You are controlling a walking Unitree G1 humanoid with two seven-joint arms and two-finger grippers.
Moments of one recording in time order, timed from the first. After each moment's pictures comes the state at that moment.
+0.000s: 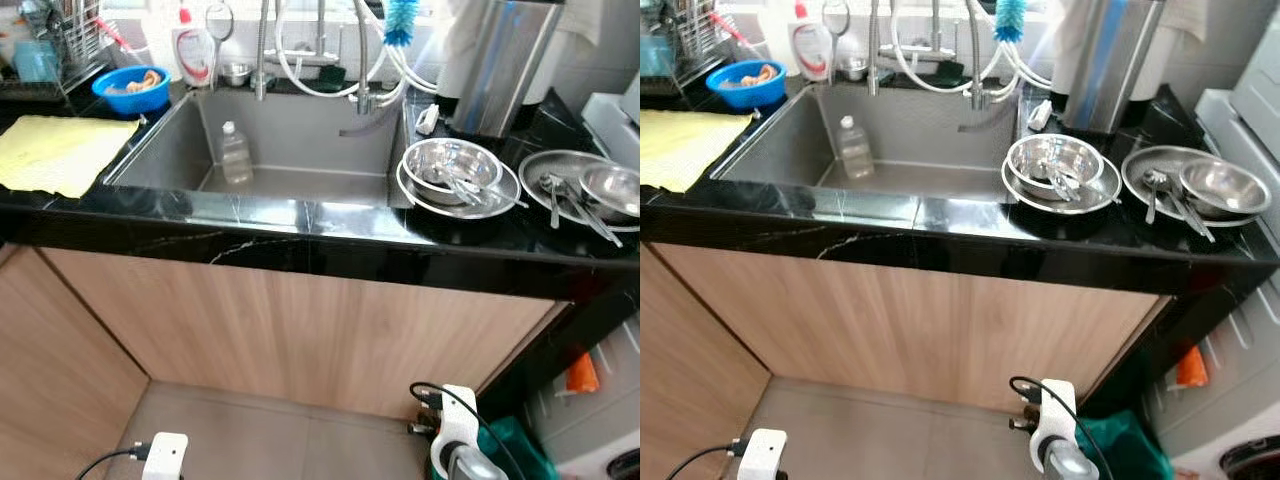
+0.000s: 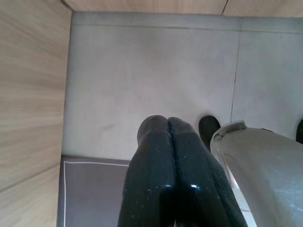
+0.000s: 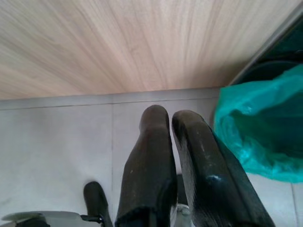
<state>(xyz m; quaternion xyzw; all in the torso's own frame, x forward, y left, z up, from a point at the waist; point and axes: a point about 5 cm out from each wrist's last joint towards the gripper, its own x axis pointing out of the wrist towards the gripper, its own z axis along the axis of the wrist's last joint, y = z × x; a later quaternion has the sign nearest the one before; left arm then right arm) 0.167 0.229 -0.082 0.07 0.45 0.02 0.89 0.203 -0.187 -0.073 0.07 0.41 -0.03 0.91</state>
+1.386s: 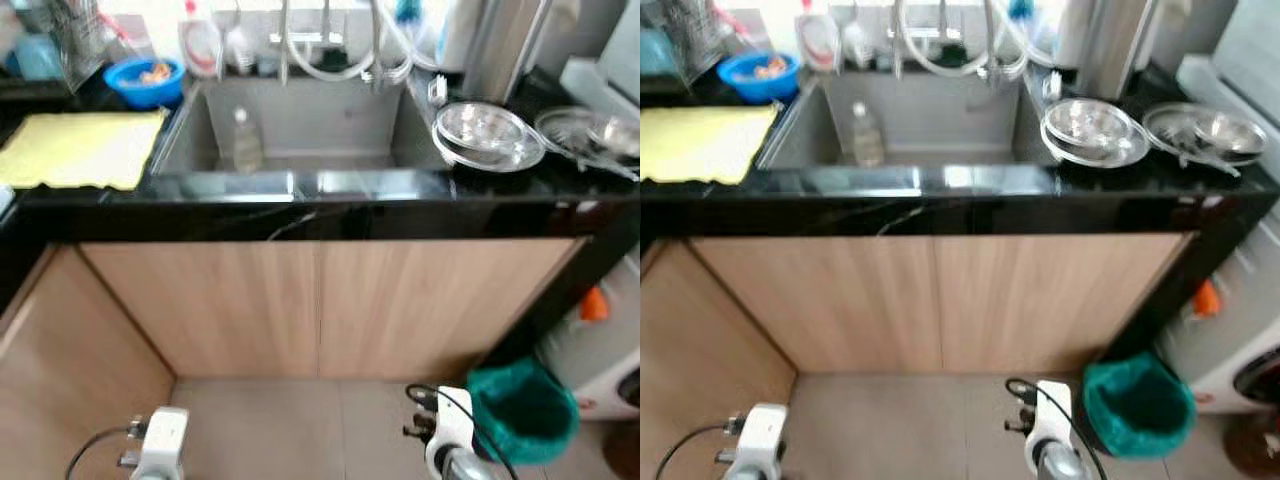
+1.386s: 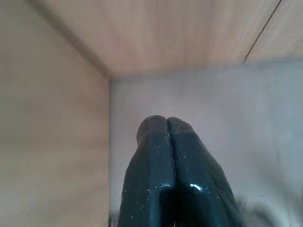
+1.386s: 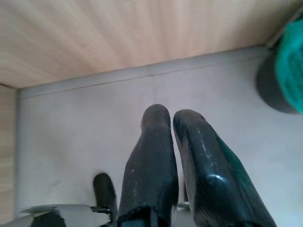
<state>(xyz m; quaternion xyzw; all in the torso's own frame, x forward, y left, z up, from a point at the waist) 0.227 0.204 -0.050 0.09 0.32 0.01 0.94 0.208 -0.173 -0.072 0.08 0.40 -0.02 0.91</state>
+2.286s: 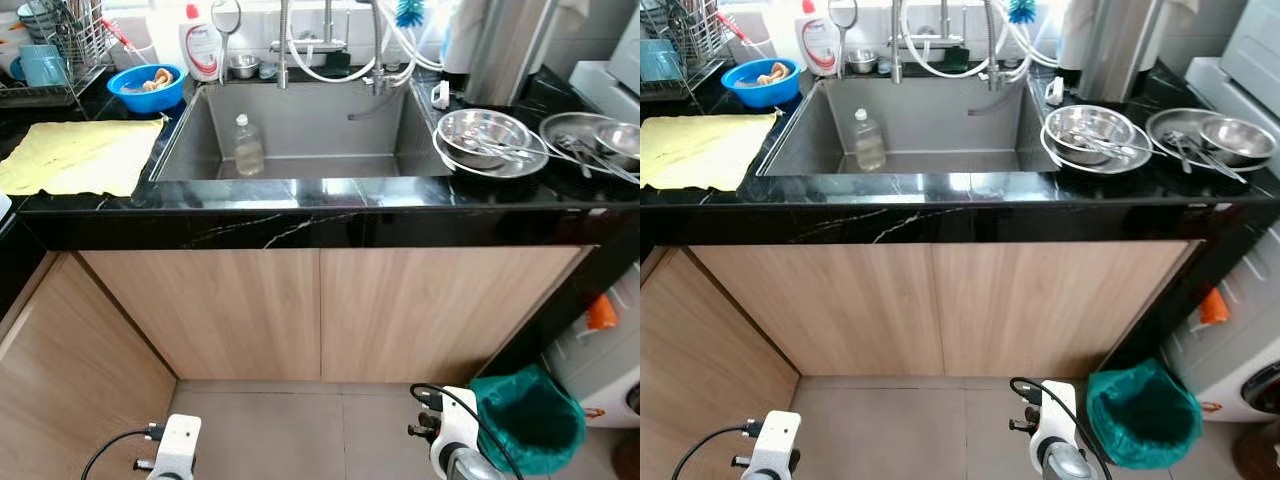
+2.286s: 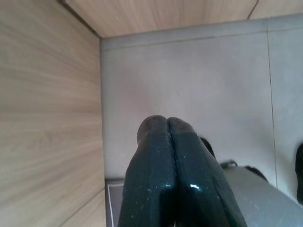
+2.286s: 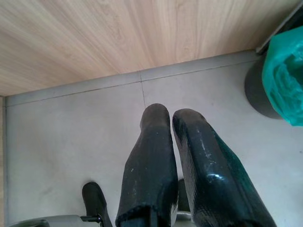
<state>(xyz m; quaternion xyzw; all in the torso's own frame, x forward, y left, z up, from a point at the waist) 0.190 0.215 -0.073 0.09 0.40 0.01 0.91 0.206 -0.177 -0.072 0.08 0.41 -0.03 0.91</state>
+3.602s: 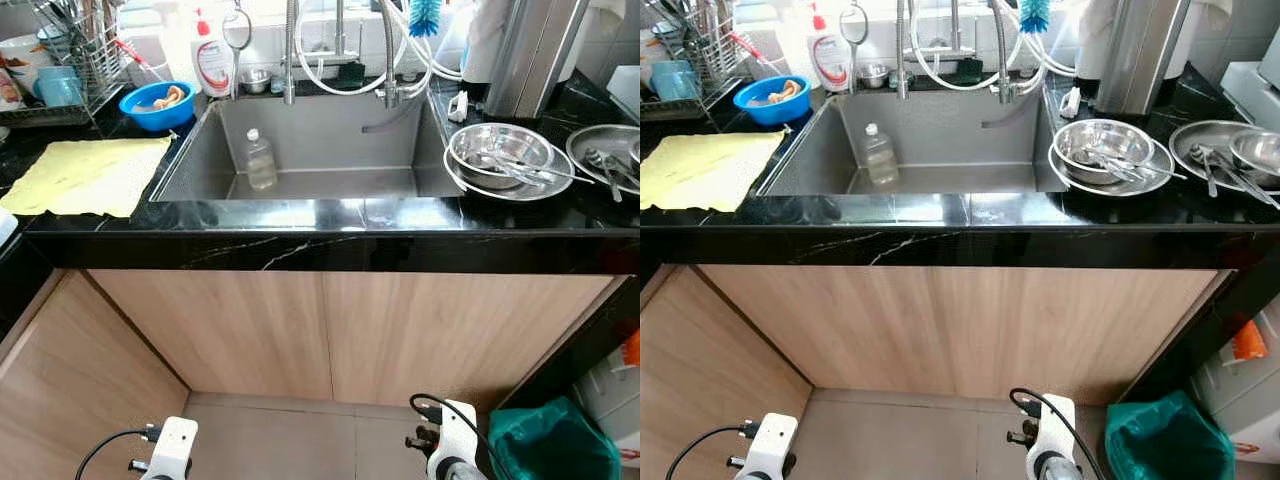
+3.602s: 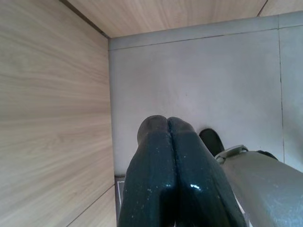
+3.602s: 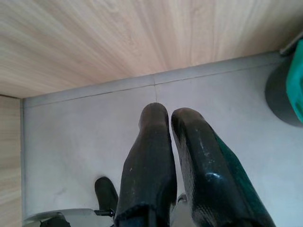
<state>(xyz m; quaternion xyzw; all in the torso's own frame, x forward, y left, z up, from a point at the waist) 0.183 0.225 -0.075 0.11 0.43 -0.02 0.90 0.192 -0.169 -0.080 0.09 0.41 -0.03 0.90</state>
